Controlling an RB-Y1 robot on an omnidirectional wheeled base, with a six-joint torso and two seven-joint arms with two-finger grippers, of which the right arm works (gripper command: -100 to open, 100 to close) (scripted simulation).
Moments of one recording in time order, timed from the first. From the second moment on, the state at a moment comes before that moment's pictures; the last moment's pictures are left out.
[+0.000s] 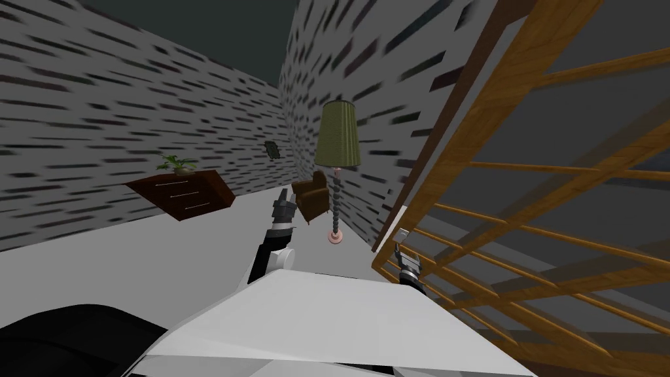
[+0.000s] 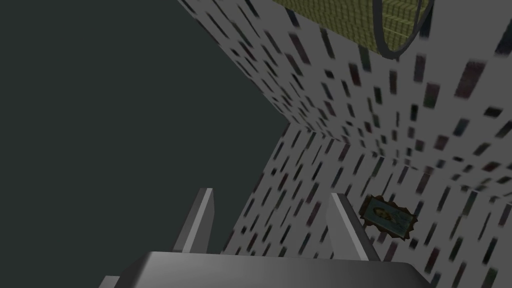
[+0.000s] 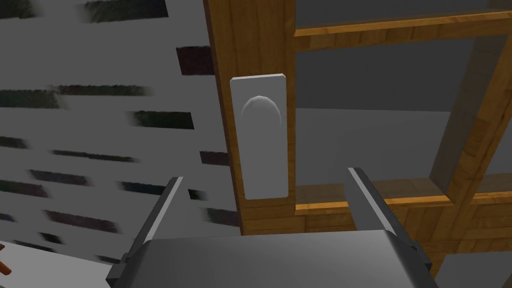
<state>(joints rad) 0.13 -0.25 0.00 -0.81 -0.67 -0.87 -1.38</state>
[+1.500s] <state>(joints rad) 0.14 -0.31 0.03 -0.76 -0.66 -0.91 -1.48</state>
